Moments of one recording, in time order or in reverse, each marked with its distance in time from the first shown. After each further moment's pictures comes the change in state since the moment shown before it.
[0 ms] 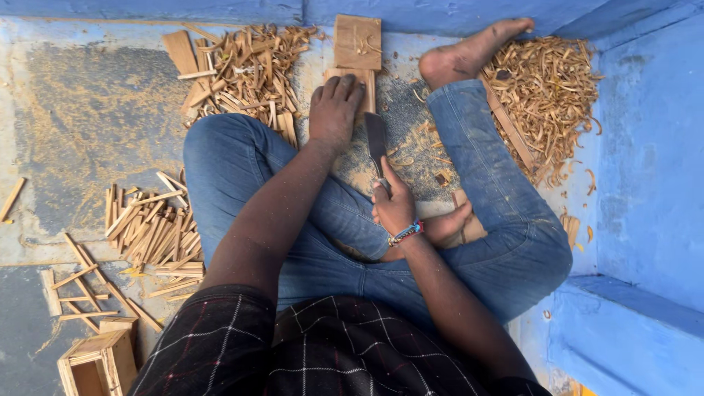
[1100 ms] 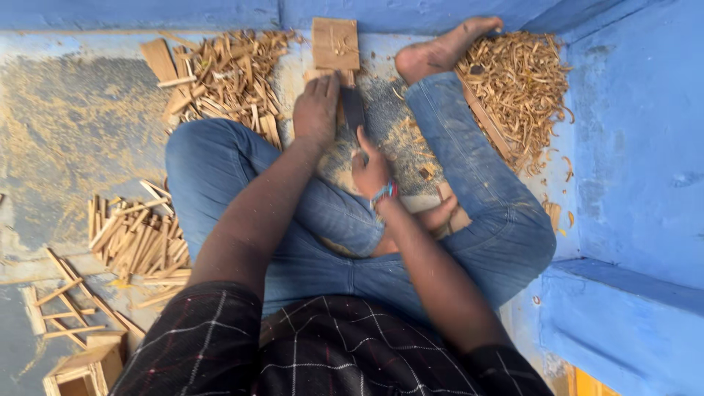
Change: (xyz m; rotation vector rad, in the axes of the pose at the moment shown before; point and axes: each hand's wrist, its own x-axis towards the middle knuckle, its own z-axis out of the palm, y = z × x) left_hand 0.007 -0.003 0.007 -0.045 0.087 -0.028; right_hand 0.070 0.010 0.012 -0.466 0.082 -0.143
